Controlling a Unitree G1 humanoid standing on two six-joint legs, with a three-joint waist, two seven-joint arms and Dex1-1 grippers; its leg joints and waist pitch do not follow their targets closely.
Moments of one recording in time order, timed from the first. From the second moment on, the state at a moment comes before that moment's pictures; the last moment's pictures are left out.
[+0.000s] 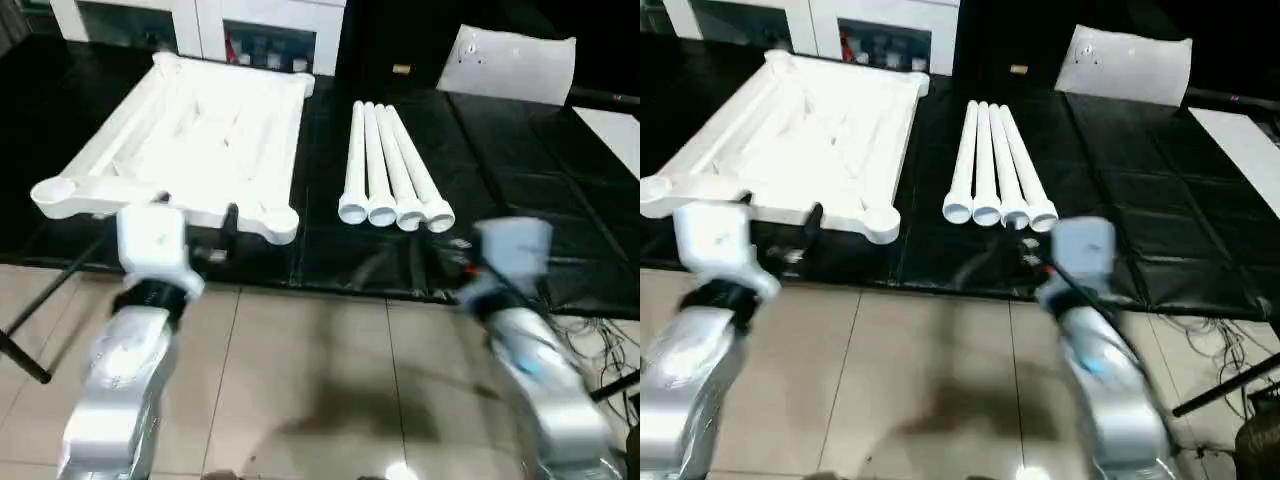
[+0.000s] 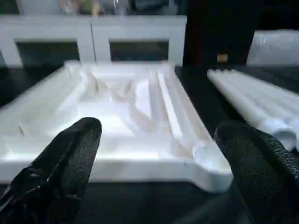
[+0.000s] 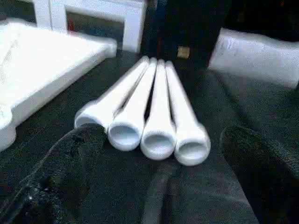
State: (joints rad) left arm -0.08 0.17 0.04 -0.39 -0.05 0.44 -0.07; right arm -0.07 -0.11 0.05 -0.34 0.05 0.48 0.00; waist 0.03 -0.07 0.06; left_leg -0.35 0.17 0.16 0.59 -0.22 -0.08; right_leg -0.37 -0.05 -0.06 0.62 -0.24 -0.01
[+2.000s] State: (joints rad) left arm -0.04 0.15 0.05 -0.50 -0.05 0.60 -0.06; right arm -0.10 -0.09 0.12 -0.34 0.05 0.50 0.10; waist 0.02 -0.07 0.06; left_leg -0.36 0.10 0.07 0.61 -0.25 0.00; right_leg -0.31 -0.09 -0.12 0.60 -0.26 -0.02
